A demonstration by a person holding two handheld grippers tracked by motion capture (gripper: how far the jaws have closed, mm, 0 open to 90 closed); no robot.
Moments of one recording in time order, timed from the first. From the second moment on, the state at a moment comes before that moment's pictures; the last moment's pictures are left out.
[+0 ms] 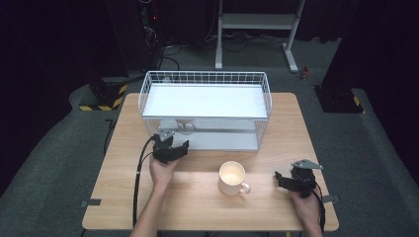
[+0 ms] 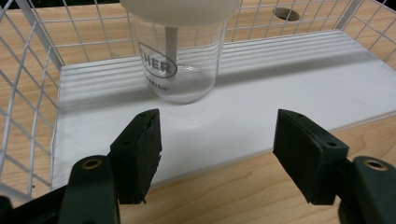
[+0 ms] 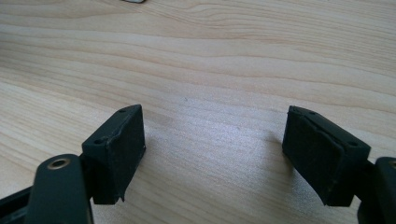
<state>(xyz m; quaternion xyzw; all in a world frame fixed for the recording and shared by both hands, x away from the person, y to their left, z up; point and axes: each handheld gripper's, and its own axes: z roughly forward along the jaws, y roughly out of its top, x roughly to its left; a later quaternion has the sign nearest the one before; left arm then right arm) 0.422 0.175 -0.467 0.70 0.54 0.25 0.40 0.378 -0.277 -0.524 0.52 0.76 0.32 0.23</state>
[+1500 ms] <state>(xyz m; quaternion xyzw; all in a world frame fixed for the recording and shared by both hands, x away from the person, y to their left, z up) 0.361 0.204 -0.468 0.70 0.53 0.26 0.40 0.378 -0.277 -0.524 0.52 0.76 0.32 0.23</state>
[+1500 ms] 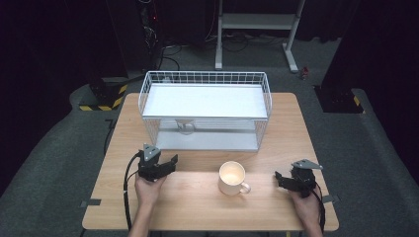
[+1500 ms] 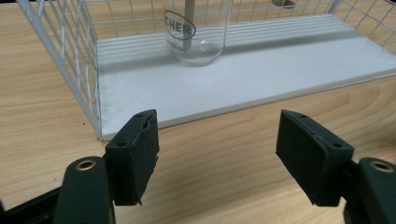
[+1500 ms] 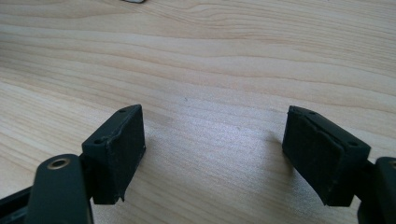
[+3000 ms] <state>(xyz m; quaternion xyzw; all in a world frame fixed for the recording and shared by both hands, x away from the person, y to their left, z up) 0.332 0.198 -0.526 0.73 0.54 0.26 0.33 0.375 -0.275 -0.523 0.51 0.76 0.32 0.23</state>
